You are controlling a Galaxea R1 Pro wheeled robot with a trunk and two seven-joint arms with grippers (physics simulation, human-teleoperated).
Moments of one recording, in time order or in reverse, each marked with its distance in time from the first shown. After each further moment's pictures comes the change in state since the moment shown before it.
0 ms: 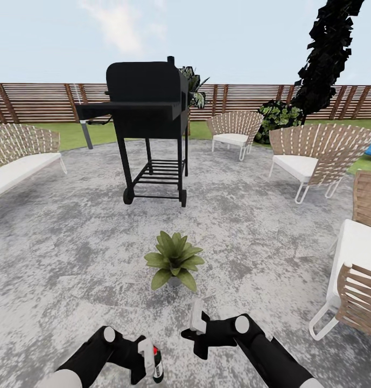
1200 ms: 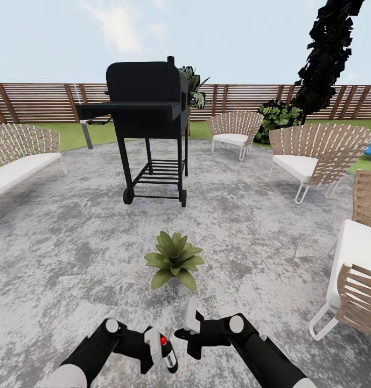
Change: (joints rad) left arm -0.010 -0.020 0.001 -0.058 0.135 -0.004 -0.095; right arm -0.001 0.037 -0.002 0.003 0.003 -0.002 0.000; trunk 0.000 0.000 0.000
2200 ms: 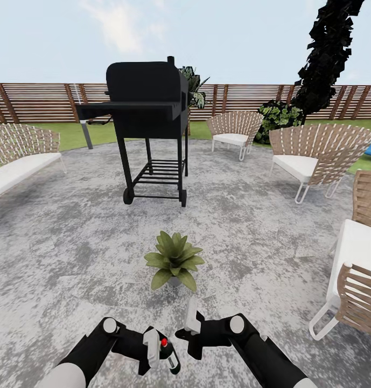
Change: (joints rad) left arm -0.004 0.009 0.000 -0.001 0.005 -0.098 -0.067; right arm 0.001 -0.003 0.000 0.002 0.003 0.000 0.000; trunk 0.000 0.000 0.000
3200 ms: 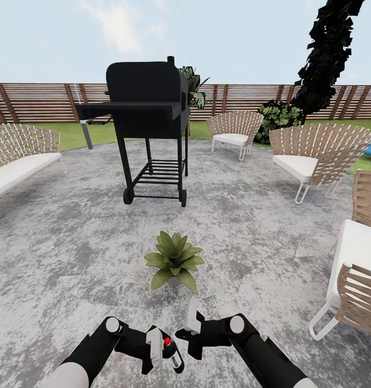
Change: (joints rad) left arm -0.003 -0.016 0.003 0.000 0.006 -0.001 -0.005; right arm 0.000 0.000 0.000 0.002 0.000 0.000 0.000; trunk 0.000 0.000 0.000
